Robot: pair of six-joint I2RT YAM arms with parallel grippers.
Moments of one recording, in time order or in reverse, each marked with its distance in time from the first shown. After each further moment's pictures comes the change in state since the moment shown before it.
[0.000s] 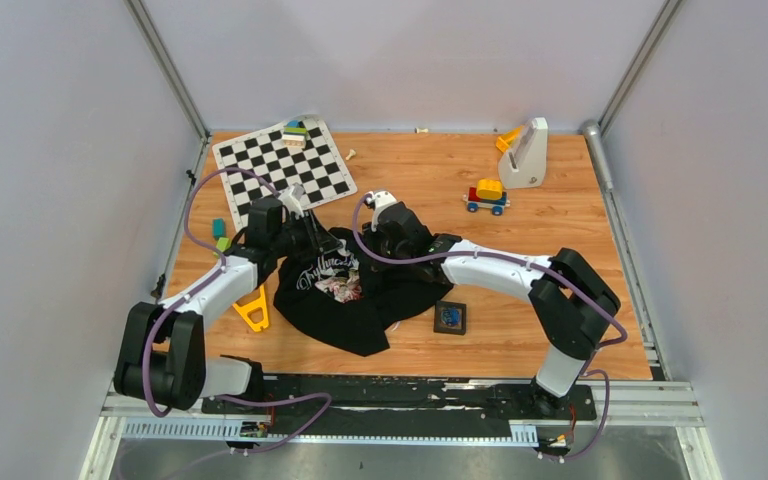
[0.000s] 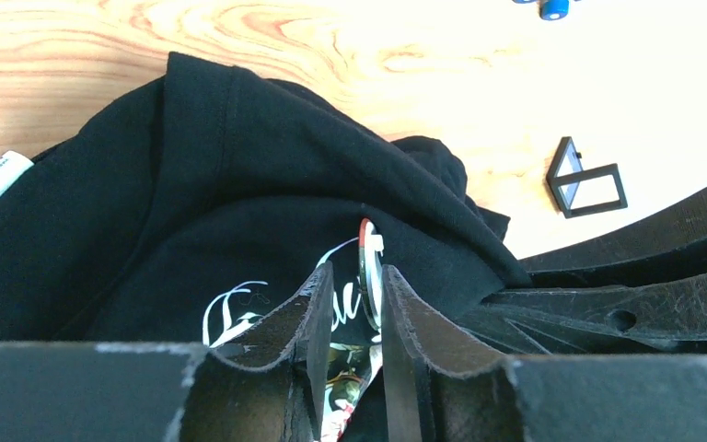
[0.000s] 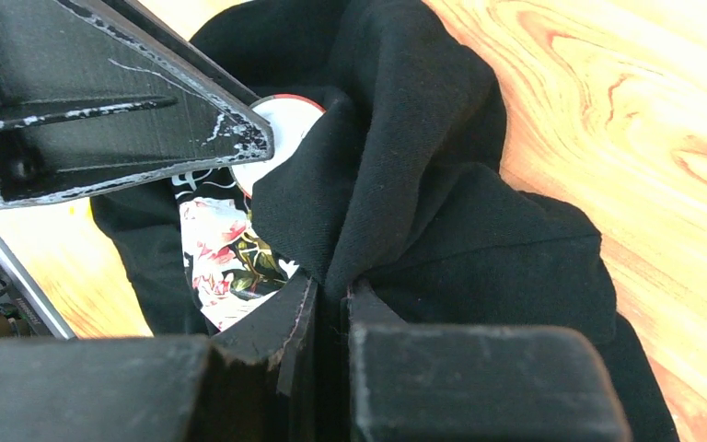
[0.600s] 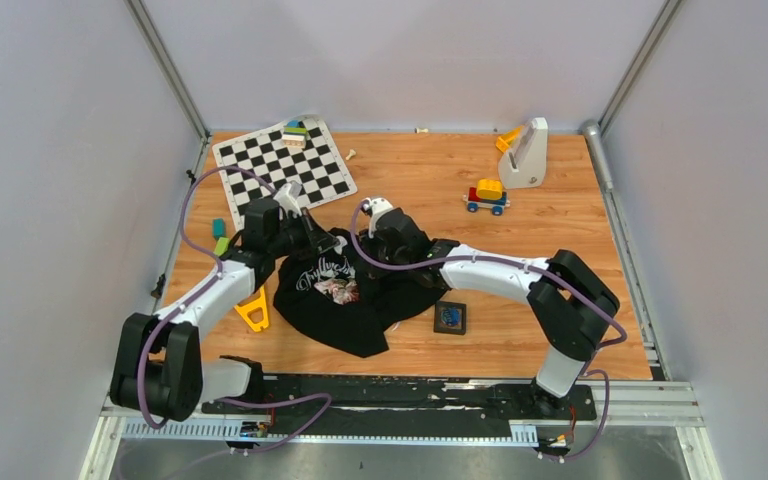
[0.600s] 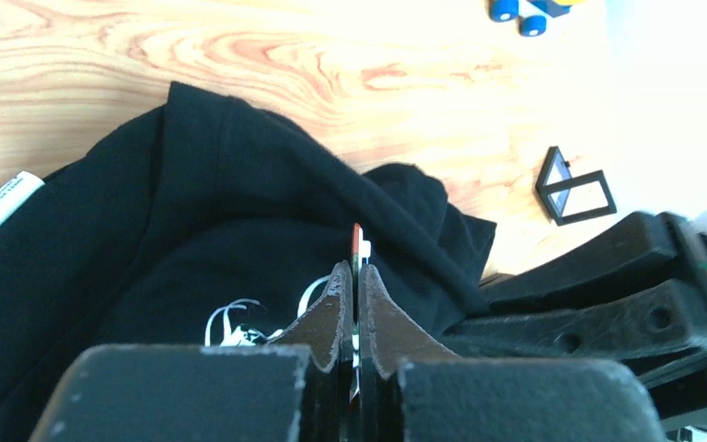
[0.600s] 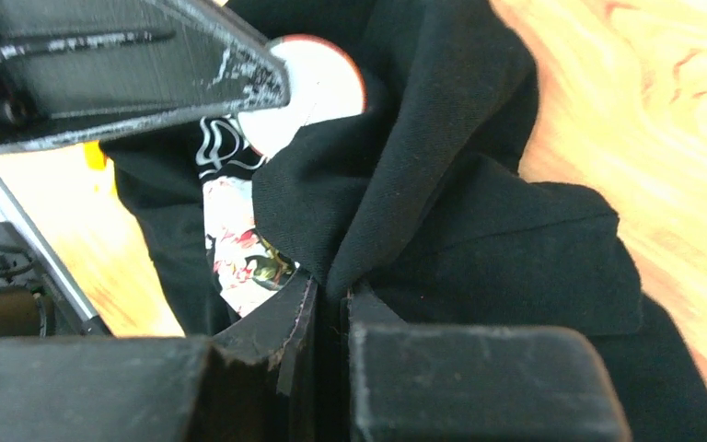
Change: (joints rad) left arm 0.000 -0.029 0.001 0.007 -0.006 0.010; right arm 0.015 -0.003 -0.018 0.022 -0.034 0.018
